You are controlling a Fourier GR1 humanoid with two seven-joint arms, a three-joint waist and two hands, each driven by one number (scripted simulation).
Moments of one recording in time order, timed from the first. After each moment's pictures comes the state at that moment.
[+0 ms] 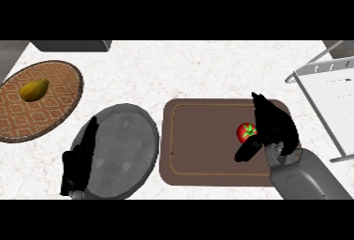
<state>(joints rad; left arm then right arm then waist) 0.05 0.22 -0.21 -1.43 0.07 0.32 0.01 -0.40 -0.35 0.44 -1.63 0.57 0.19 1.15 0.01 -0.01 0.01</state>
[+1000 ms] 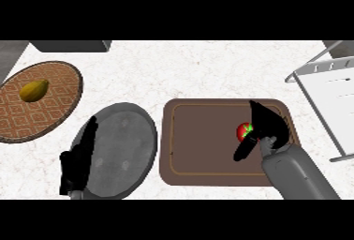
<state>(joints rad) 0.05 0.20 -0.19 -1.43 0.06 0.29 -0.01 -0.39 -0.26 0.35 -1.43 0.58 0.25 1.08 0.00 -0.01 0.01</state>
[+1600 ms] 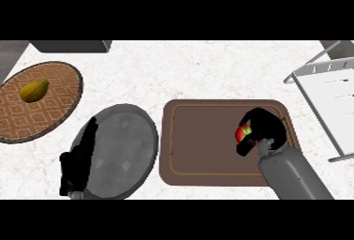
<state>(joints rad) 0.06 0.19 -0.17 -1.42 0.04 0.27 -0.01 -0.36 -0.22 0.32 -1.38 0.68 0.25 1.00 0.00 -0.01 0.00</state>
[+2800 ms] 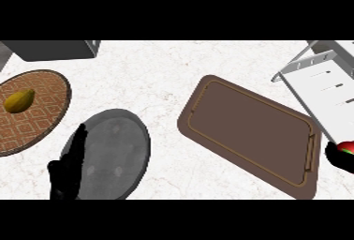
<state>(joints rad) 0.13 0.19 -0.13 -1.48 0.04 0.29 0.00 0.07 -0.35 -0.15 -1.98 0.86 -0.02 1.10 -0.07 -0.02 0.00</state>
